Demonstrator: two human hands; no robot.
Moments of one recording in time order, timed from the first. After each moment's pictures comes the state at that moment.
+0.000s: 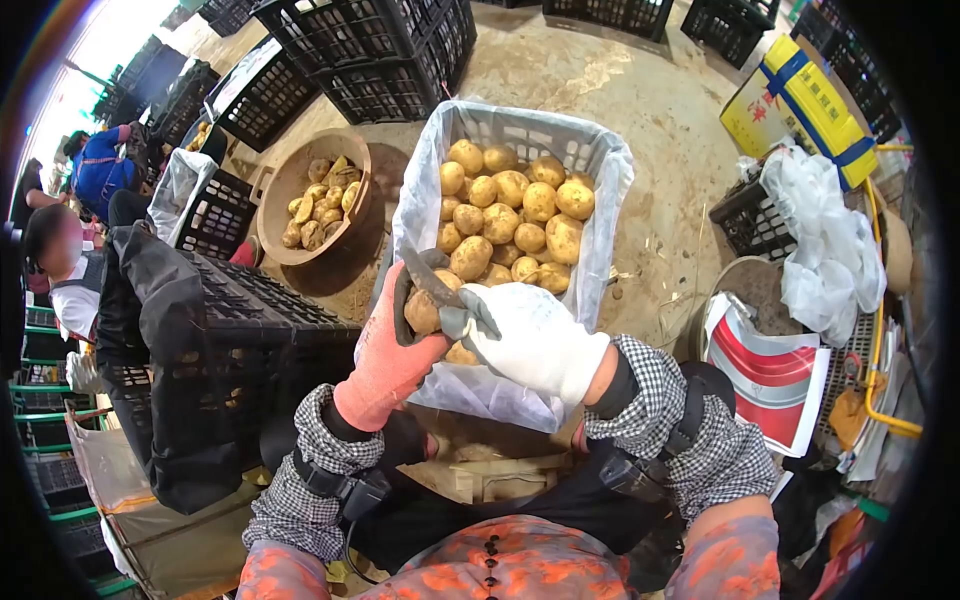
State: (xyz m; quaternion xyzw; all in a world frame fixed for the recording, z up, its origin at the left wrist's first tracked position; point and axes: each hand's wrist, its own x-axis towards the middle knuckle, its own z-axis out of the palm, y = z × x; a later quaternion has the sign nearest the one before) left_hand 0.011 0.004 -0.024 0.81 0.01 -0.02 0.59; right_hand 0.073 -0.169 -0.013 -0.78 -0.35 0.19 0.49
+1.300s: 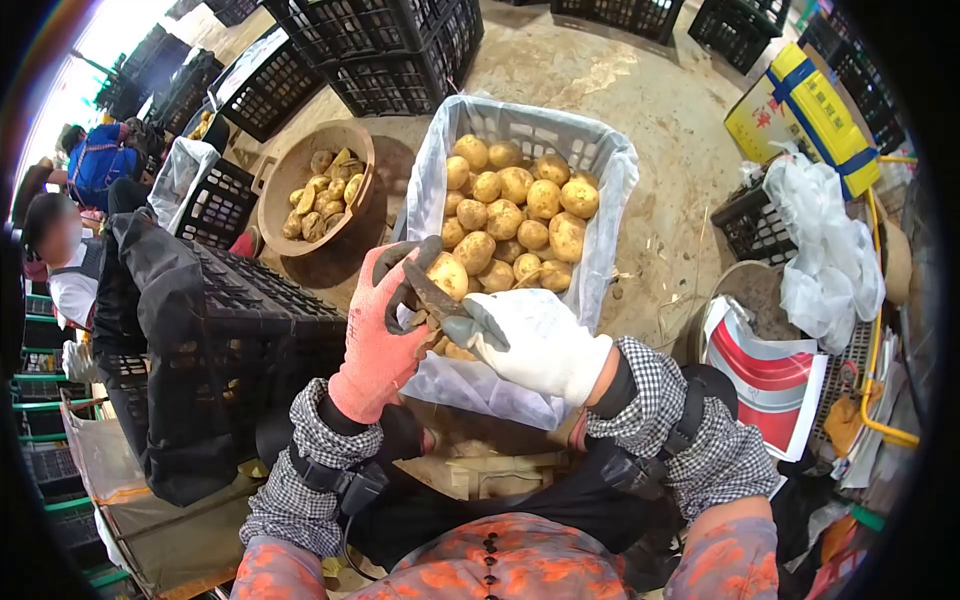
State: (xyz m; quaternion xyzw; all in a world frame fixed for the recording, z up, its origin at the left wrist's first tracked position) left_hand 0.014 0.015 -0.021 0.88 -0.05 0.12 0.46; right_hand 0.070 -0.174 -0.021 -0.80 -0.39 0.16 0.42
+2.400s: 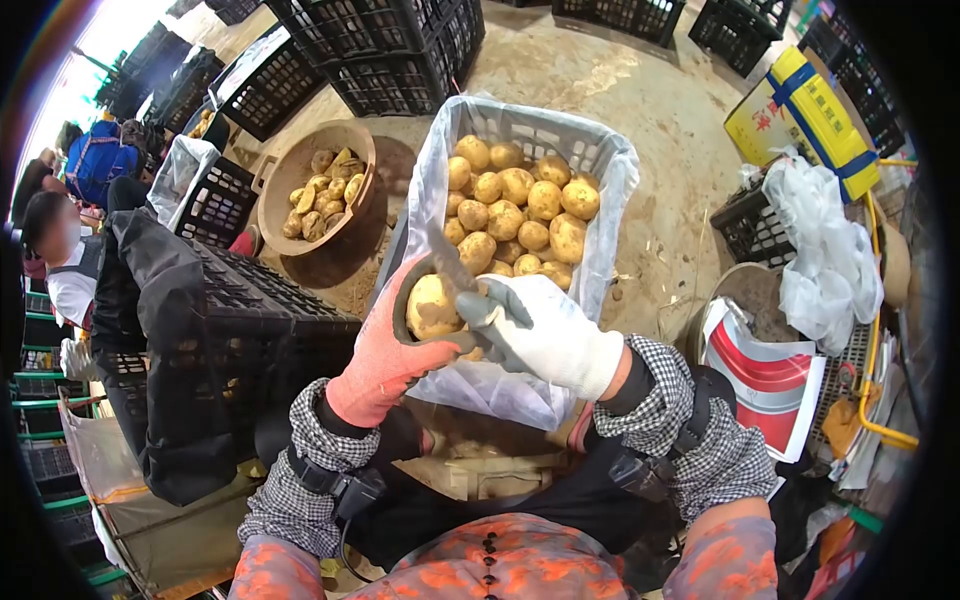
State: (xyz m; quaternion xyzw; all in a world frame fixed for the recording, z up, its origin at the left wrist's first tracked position) left_hand 0.006 0.005 -0.019 0.63 0.05 -0.06 0.77; right_hand 0.073 -0.179 -0.004 -0.65 -0.13 0.42 0.62
